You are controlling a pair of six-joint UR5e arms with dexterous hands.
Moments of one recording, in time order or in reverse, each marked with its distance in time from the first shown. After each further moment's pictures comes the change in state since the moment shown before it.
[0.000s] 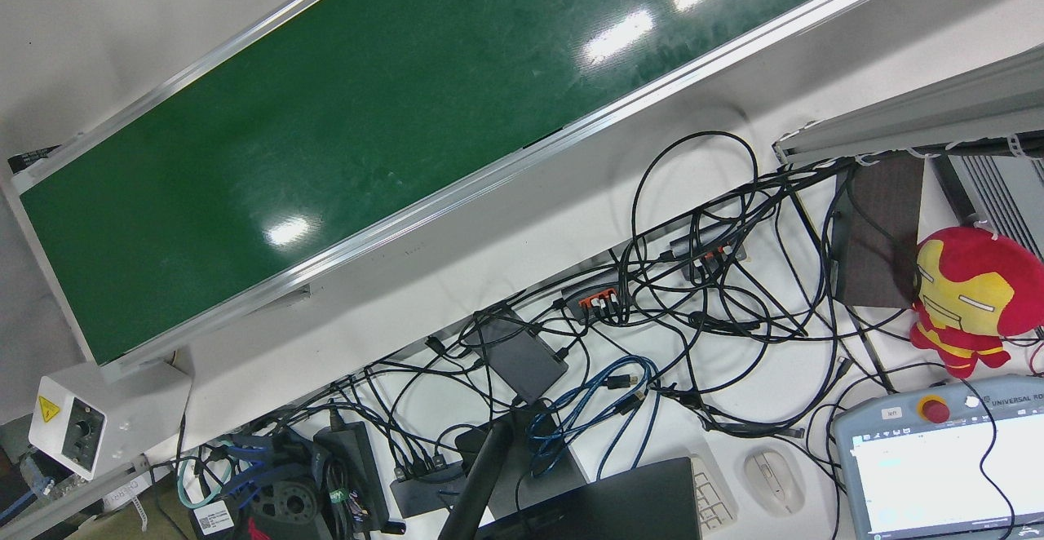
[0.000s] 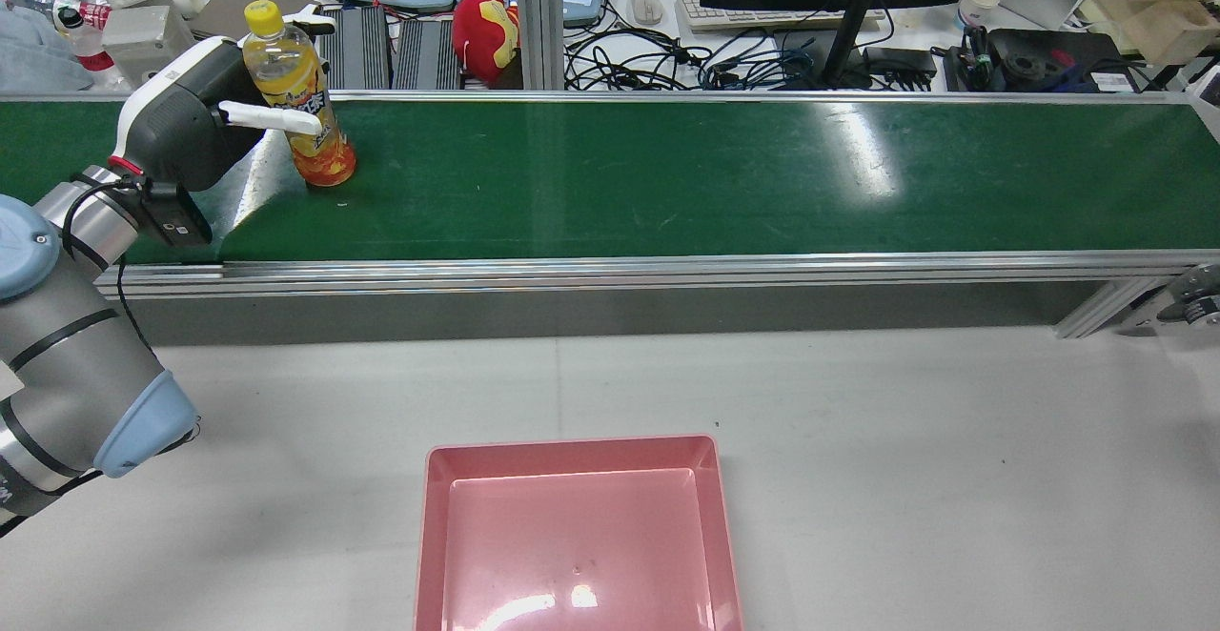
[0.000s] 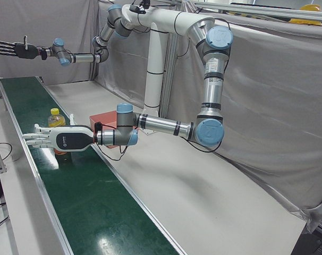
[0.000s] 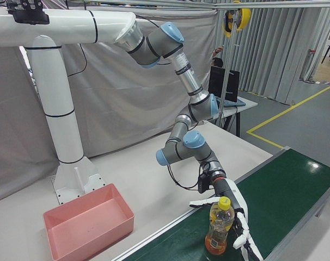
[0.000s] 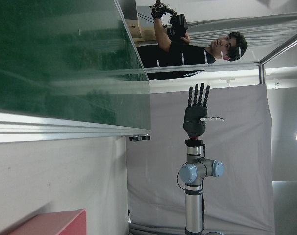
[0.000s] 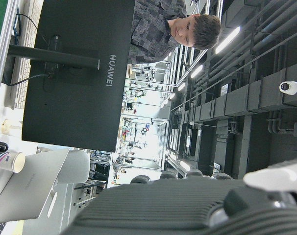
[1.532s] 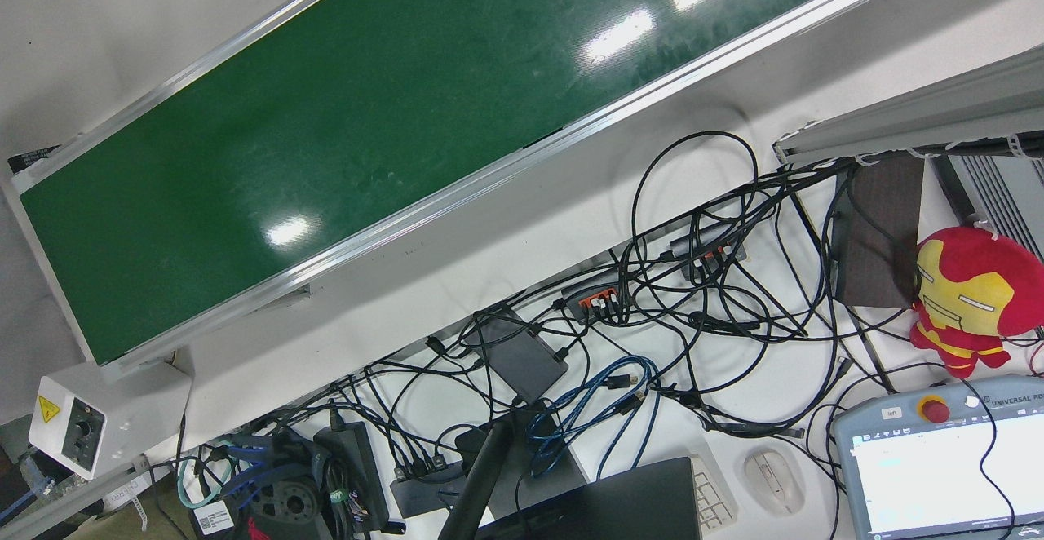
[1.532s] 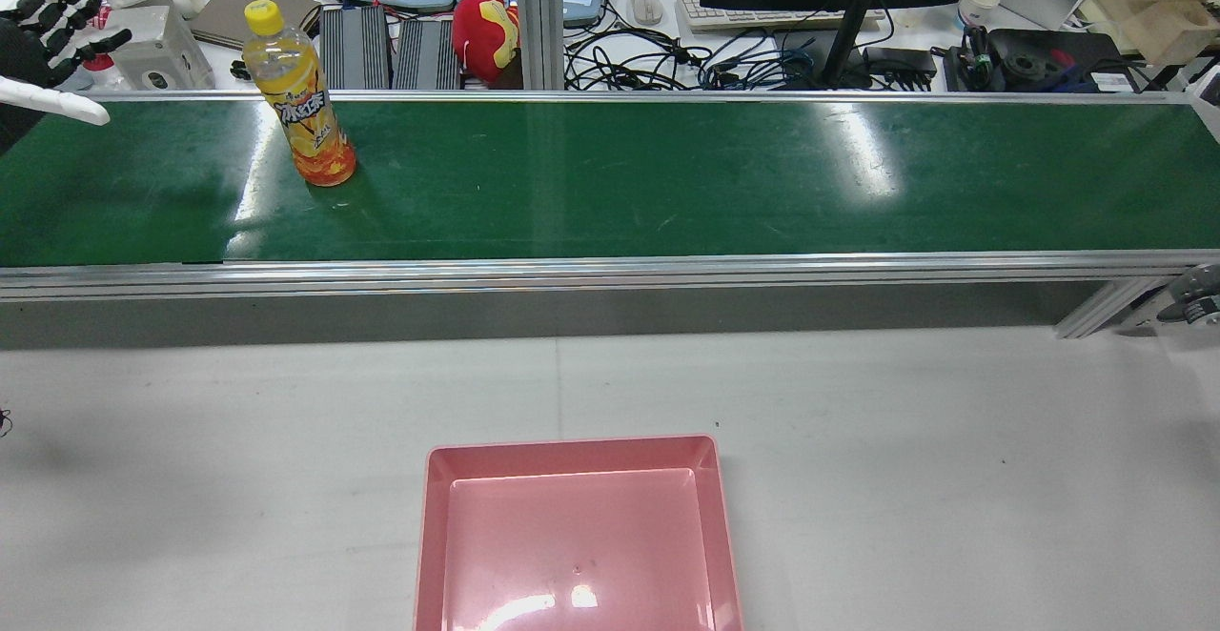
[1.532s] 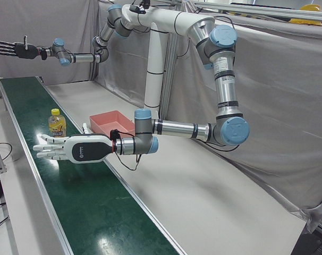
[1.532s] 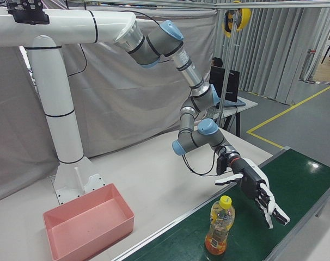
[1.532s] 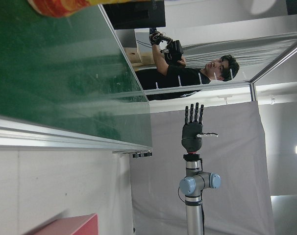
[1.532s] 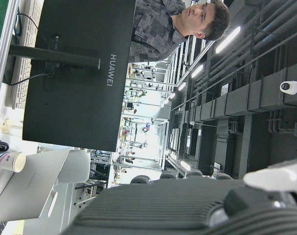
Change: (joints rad) left arm -0.101 0.189 -0.096 -0.058 0.007 -0.016; right arm 0.000 0.000 -0.002 0.000 0.000 0.000
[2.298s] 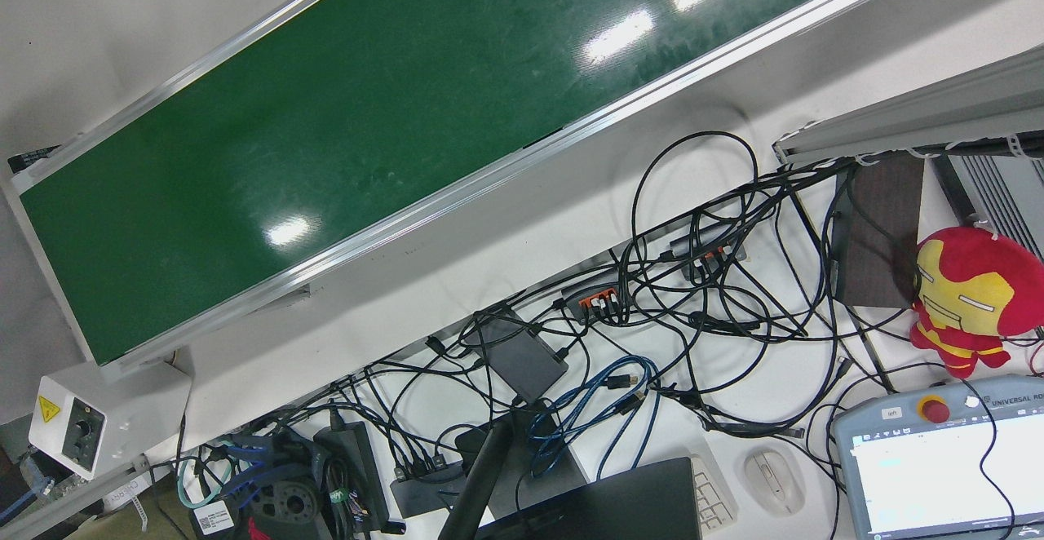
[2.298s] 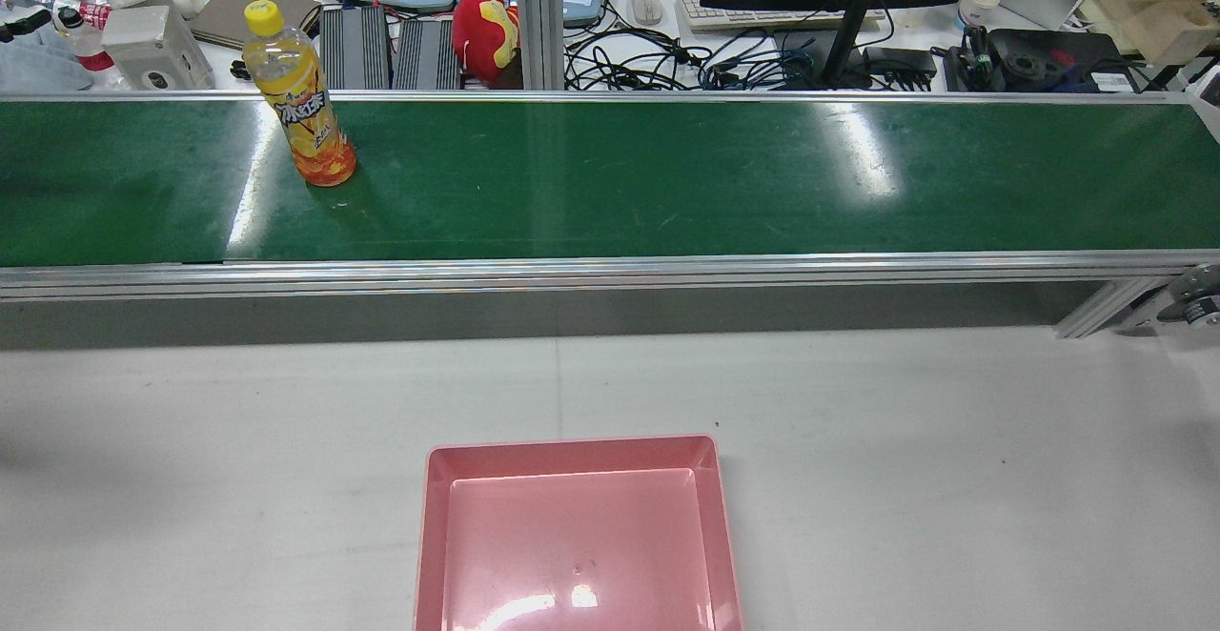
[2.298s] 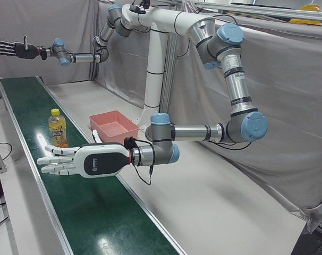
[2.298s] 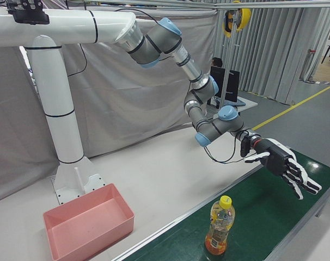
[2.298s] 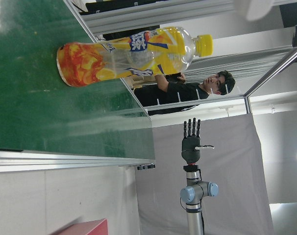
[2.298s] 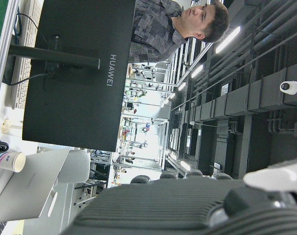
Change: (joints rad) left arm -0.213 0.104 0.031 -0.107 0.157 -0.035; right arm 0.000 0.000 0.000 0.000 0.000 0.000
